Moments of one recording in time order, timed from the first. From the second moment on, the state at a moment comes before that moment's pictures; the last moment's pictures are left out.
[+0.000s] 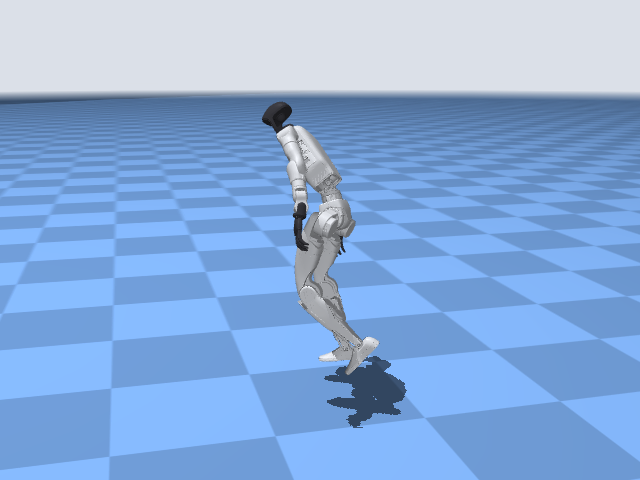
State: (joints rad) left arm -0.17 0.30 -0.36 1.31 0.56 -0.19 0.17; right arm -0.19 -0.65 0.04 1.37 -0.51 -0.24 -0.48; waist 0.06 0.17 0.40; left_leg -0.55 -0.10 0.09 1.06 0.00 -0.21; right_leg -0.60 -0.12 0.21 0.58 -0.19 0.10
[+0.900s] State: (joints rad) left arm -0.19 0.29 -0.25 1.56 0.38 -0.22 -0.25; right arm 0.04 -0.44 0.02 1.51 -0.37 -0.12 0.10; waist -0.04 0.11 0.24; left_leg 0.06 -0.05 0.01 0.11 -0.27 0.06; right_leg -0.48 0.02 0.17 0.35 0.00 0.16
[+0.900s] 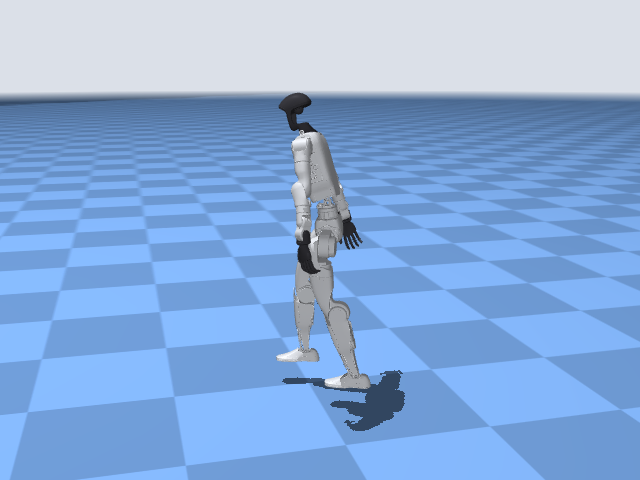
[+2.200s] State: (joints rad) left arm -0.15 0.34 -0.21 1.61 0.22 -0.22 -0.31; right arm 0.10 -0.39 0.03 1.50 -0.22 -0.18 0.09; waist 0.07 0.09 0.13; left_leg 0.07 -0.04 0.01 0.12 -0.17 0.14; right_leg -0.39 0.10 0.16 0.57 -0.01 0.10
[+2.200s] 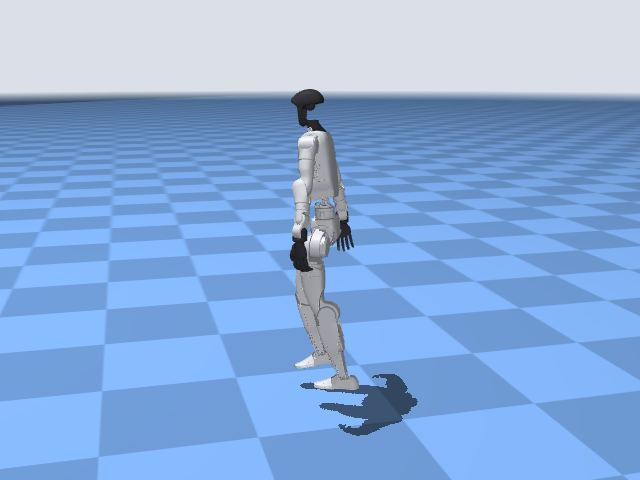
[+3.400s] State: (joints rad) left arm -0.24 0.38 -0.24 1.51 0.17 -0.19 -0.29; right arm 0.06 -0.37 0.05 1.55 -0.24 -0.17 0.11; waist 0.07 0.08 0.10; left_leg 0.02 -0.04 0.11 0.11 -0.20 0.07; right_leg -0.36 0.11 0.15 0.48 0.09 0.07
